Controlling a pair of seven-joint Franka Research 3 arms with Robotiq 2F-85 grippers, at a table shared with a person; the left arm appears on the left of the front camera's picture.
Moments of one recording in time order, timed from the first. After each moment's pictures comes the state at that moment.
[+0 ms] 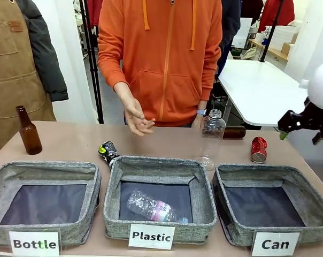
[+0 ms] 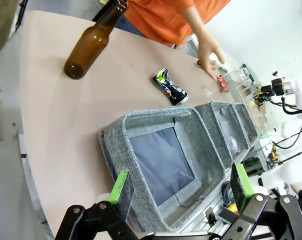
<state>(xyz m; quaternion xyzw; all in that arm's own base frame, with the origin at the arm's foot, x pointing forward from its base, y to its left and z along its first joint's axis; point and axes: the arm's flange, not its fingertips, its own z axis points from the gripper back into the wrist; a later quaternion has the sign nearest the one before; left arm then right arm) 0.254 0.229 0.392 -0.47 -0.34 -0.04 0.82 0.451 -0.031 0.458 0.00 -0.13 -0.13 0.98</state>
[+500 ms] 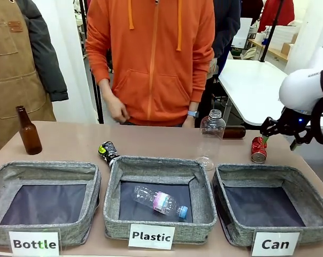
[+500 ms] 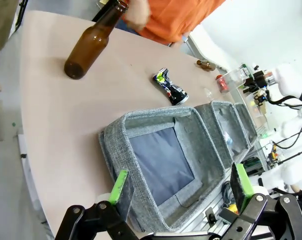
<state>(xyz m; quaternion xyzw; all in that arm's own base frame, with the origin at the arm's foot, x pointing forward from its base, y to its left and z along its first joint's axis) 0.254 0.229 0.392 -0.47 -0.34 -0.04 0.81 0.531 -0.036 0.390 0.02 -0.07 -0.17 0.98</state>
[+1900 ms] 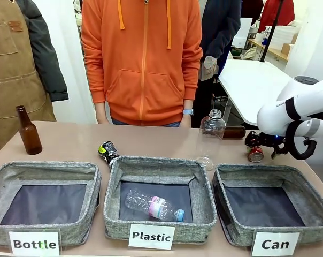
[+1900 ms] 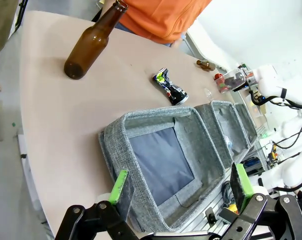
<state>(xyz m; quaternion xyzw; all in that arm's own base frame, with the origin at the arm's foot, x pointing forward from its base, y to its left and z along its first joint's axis) 0.254 0.229 0.392 -0.47 -0.34 -0.04 0.81 0.579 -0.028 0.300 0.01 -0.10 -0.18 0.98</state>
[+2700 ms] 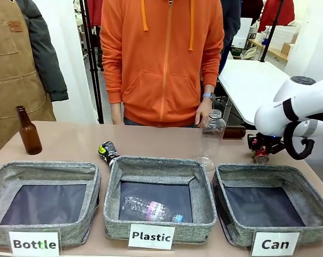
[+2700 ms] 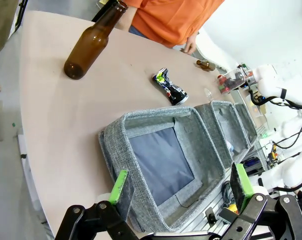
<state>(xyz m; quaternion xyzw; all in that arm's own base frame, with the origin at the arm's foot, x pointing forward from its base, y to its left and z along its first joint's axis) 0.254 0.229 0.392 -0.47 -0.34 -0.04 0.81 0.580 -0.021 0.301 0.01 -0.11 -0.17 0.98</state>
